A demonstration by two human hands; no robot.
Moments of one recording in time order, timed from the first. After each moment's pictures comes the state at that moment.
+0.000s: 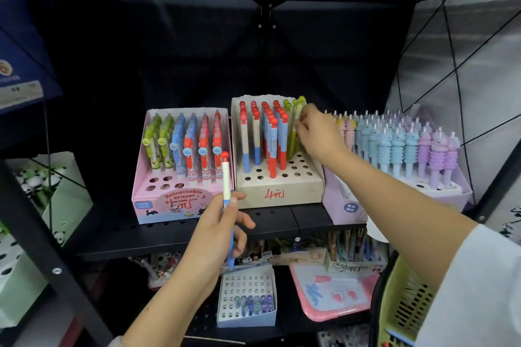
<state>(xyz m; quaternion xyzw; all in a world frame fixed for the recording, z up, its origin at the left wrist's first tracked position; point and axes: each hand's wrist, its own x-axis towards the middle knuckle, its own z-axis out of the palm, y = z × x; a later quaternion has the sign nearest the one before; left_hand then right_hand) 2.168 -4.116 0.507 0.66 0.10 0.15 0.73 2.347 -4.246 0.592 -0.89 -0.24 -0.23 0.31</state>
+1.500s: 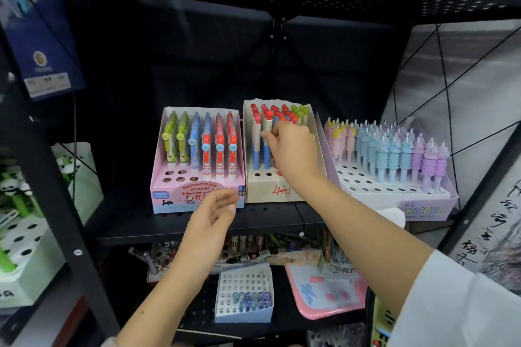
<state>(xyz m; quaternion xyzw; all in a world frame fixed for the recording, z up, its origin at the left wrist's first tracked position) 2.135 -4.097 0.509 0.74 0.08 0.22 0.63 2.267 -4.199 0.595 -0.89 -0.24 -0.26 0.28</state>
